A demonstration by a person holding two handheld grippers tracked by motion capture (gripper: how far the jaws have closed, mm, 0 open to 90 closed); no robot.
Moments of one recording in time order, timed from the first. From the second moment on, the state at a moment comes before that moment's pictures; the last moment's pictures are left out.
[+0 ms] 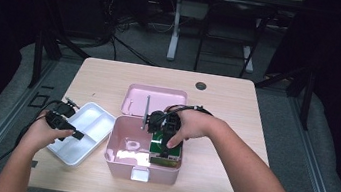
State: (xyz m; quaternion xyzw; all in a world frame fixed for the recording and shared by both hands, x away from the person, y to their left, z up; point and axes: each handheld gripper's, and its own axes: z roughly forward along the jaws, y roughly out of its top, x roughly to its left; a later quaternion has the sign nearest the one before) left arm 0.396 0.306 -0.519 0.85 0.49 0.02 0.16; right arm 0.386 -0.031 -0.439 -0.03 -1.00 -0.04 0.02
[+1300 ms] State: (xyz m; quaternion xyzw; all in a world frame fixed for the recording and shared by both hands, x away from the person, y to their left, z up) left arm 0.397 0.305 -0.521 0.85 0.49 0.02 0.16; right arm 0.392 -0.032 -0.460 -0.05 -1.00 -0.03 0.01
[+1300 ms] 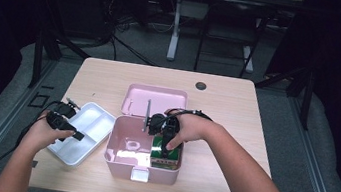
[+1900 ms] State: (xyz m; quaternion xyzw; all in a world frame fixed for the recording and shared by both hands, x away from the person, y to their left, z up) left arm 0.396 0.304 -0.522 0.85 0.50 0.02 0.16; right arm 0.383 -0.047 -0.427 -0.05 -1.00 -0.05 0.01
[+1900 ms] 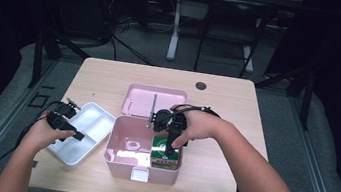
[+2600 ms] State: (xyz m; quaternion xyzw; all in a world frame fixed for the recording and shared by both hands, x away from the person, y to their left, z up) left arm 0.397 0.305 -0.522 0.85 0.50 0.02 0.15; right arm 0.383 -0.089 -0.401 -0.08 -0.99 -0.06 -0.01
